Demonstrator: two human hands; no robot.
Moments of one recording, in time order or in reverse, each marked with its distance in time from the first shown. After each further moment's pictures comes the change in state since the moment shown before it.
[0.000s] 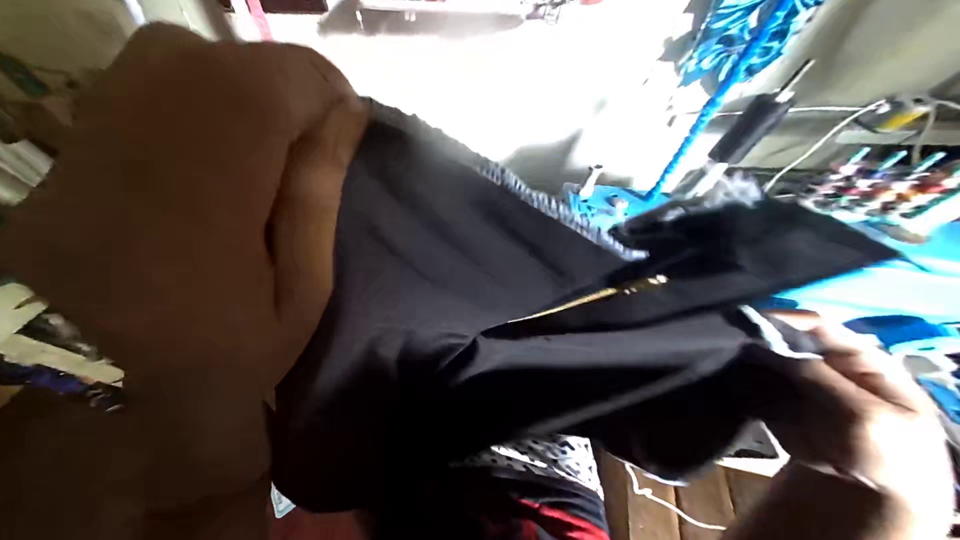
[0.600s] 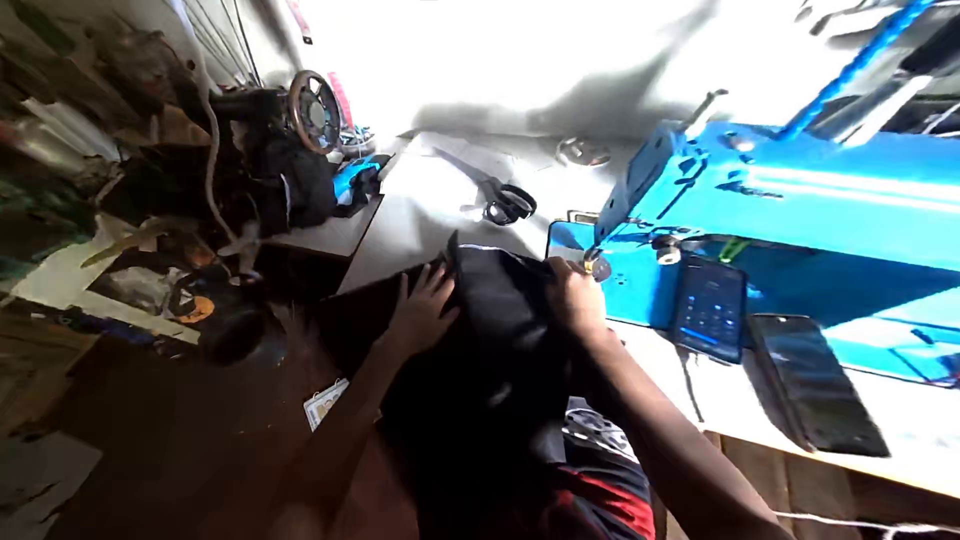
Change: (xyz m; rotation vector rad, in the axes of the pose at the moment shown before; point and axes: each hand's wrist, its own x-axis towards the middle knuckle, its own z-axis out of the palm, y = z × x) left_hand -0.212 0.000 0.149 -0.381 -1.159 -0.351; right_hand 0.053 0.143 0.185 -0.951 -0.271 0.582
